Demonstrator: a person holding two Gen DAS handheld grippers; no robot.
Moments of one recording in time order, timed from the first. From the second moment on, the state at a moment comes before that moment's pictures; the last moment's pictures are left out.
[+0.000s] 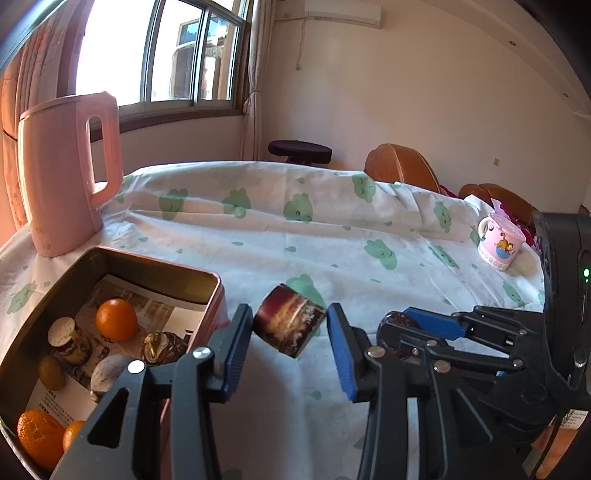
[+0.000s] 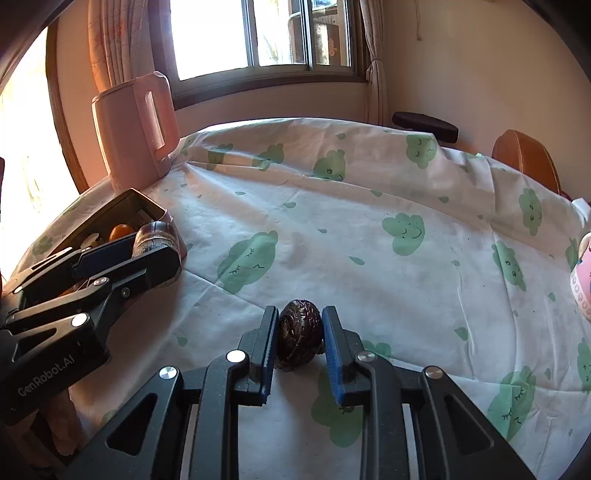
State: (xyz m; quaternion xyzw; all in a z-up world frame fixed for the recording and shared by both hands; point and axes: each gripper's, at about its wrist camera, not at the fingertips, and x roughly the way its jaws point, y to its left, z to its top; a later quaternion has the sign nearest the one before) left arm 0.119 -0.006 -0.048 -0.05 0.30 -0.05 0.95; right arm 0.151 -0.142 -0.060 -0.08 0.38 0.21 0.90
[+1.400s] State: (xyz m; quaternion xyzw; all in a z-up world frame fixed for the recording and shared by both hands) left arm 0.109 -0.003 -0.043 -0.06 0.27 -0.05 0.96; right arm 0.113 -0.127 -0.039 -0.14 0.27 0.21 0.93
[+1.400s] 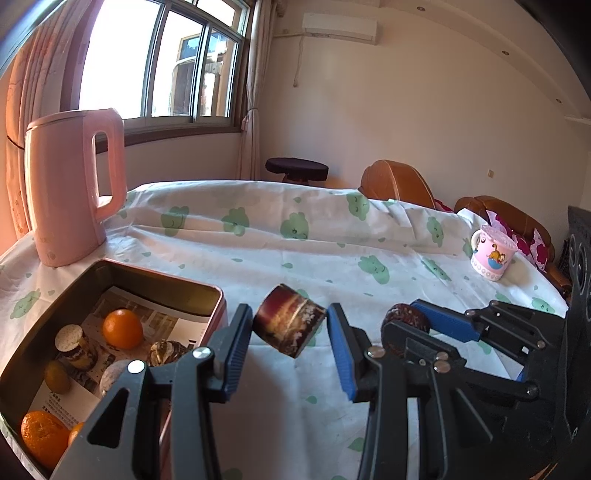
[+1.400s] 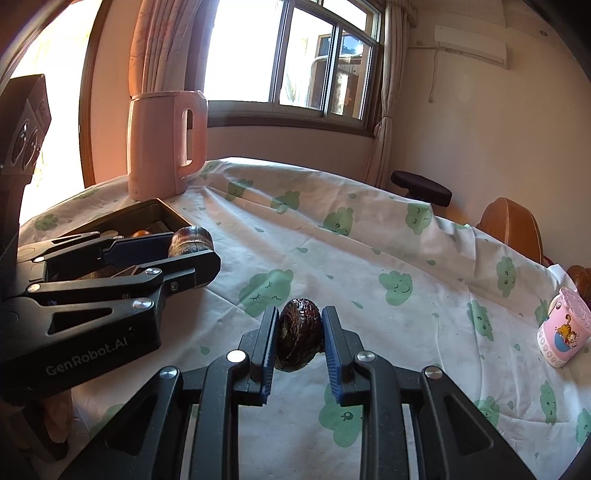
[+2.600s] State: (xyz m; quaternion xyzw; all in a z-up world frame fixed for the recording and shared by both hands) left arm 0.092 -0.014 -0.033 -0.01 0.22 -0.04 0.97; right arm 0.092 -0.150 -0.024 -0.09 0.20 0.18 0.96
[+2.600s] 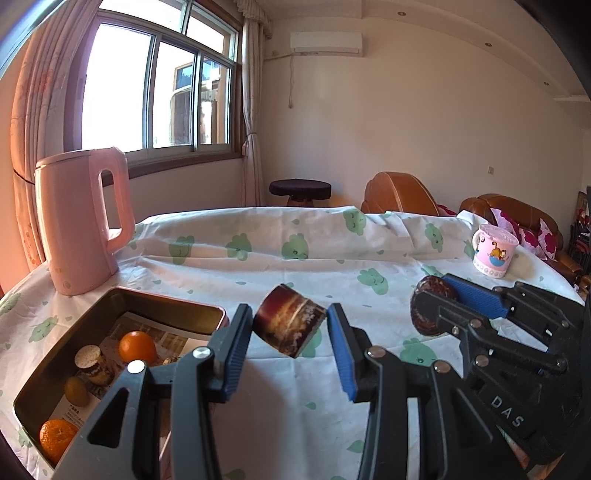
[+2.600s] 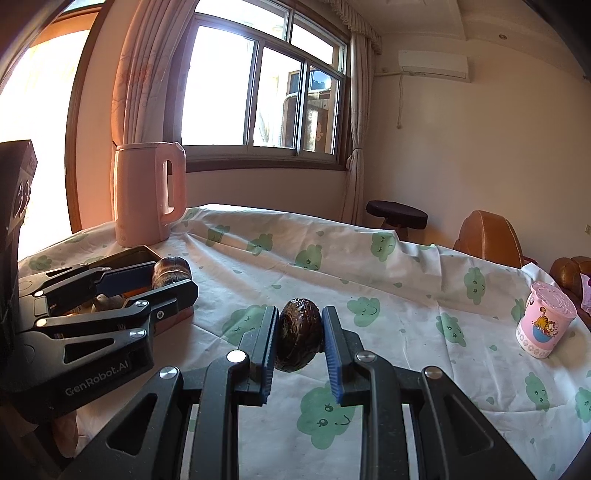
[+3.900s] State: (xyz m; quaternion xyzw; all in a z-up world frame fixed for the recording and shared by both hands) left arm 0.058 -0.016 -0.025 0.01 0.17 -0.01 0.99; right arm 0.068 -0.154 -0.018 -0.09 0.15 0.17 0.97
